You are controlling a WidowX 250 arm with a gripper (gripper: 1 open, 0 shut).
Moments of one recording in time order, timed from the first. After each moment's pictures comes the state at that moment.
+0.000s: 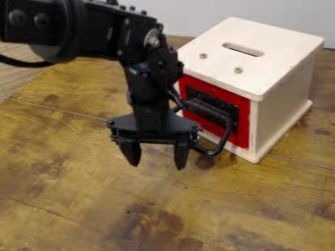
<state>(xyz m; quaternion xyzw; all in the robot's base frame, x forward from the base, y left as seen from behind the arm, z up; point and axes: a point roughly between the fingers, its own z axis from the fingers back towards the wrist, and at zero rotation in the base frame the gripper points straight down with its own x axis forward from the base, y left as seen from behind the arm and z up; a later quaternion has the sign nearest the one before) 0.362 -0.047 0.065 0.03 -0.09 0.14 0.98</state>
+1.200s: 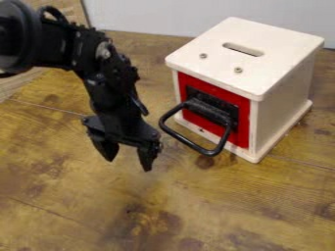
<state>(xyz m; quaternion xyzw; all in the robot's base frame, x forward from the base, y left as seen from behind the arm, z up) 0.364 -0.004 0.049 0.02 -0.11 0.03 0.99</state>
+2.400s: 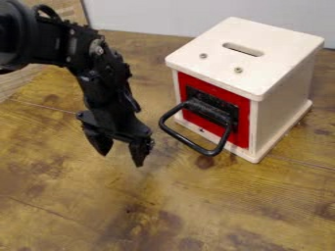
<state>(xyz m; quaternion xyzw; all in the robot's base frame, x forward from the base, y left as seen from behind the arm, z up) 0.372 0.012 0.050 0.03 -0.11 0.02 0.99</state>
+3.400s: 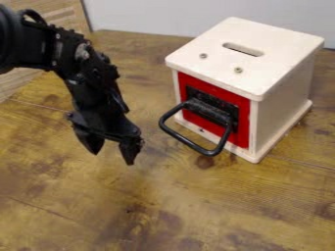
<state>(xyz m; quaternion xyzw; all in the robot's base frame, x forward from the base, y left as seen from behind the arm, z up) 0.369 0.025 0.048 0.04 -0.13 0.02 0.99</state>
